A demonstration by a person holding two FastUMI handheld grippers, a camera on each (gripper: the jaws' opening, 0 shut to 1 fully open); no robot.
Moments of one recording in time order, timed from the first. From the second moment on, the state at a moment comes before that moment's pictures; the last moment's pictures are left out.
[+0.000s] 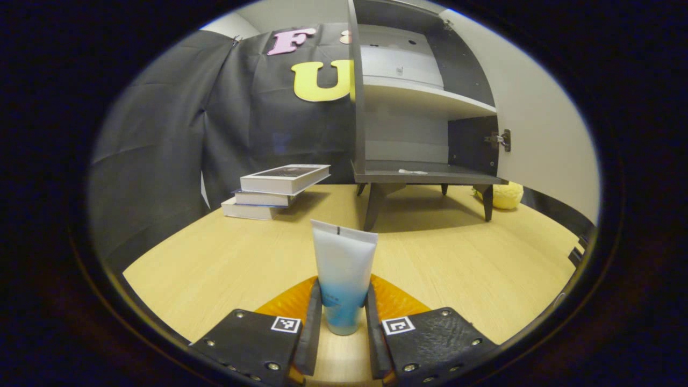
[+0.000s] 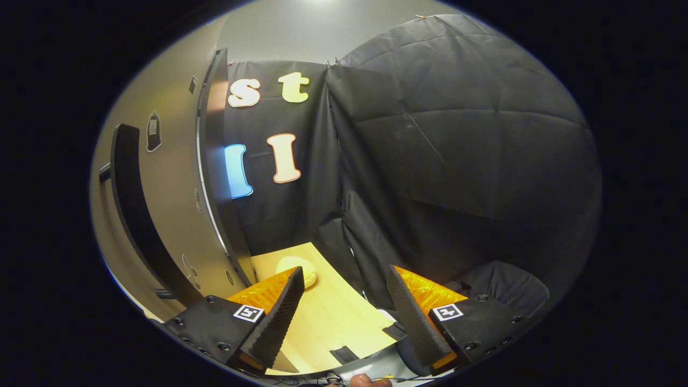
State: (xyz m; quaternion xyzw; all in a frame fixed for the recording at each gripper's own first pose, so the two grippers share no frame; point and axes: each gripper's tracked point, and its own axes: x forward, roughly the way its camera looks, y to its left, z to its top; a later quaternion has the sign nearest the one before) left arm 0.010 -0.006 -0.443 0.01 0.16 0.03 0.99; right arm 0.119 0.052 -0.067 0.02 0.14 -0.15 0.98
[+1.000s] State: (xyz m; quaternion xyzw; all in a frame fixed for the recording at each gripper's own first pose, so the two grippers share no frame) left arm -0.024 -0.014 -0.234 0.05 0.05 0.07 0.99; right arm 0.163 0.043 -0.083 0.06 0.13 -0.07 0.99
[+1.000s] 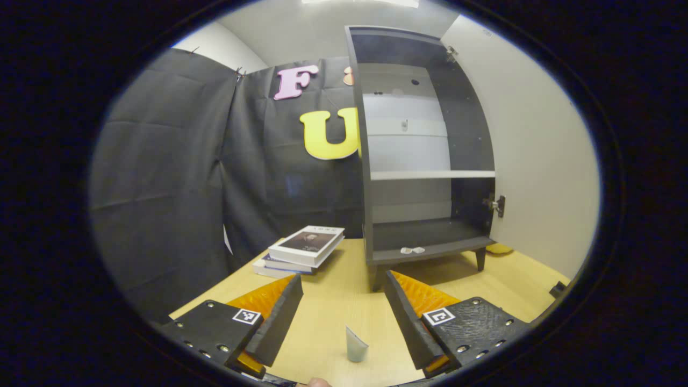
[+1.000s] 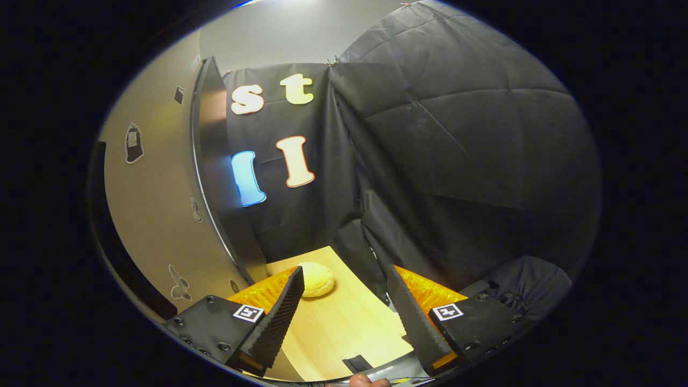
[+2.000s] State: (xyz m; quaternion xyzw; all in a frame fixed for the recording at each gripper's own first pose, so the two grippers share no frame) left arm -0.029 -0.093 0.041 0.01 0.03 0.08 1.00; right arm 0.168 0.090 -0.016 0.02 0.06 0.15 0.99
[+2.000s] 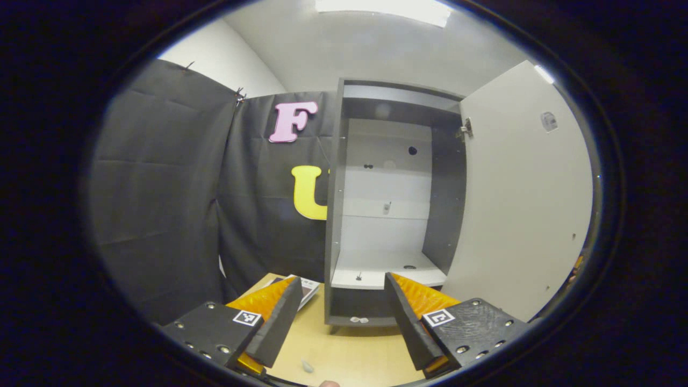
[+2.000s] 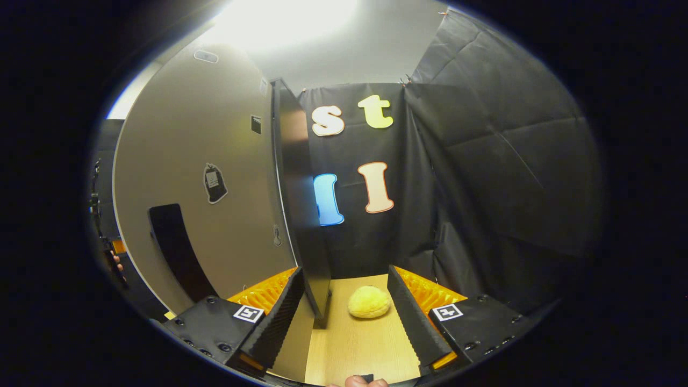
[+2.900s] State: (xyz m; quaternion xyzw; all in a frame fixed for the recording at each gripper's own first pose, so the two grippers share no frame) left arm 0.031 -0.019 0.027 -0.03 0.04 0.03 1.00; right arm 0.130 0.136 0.008 0.04 0.07 0.10 0.99
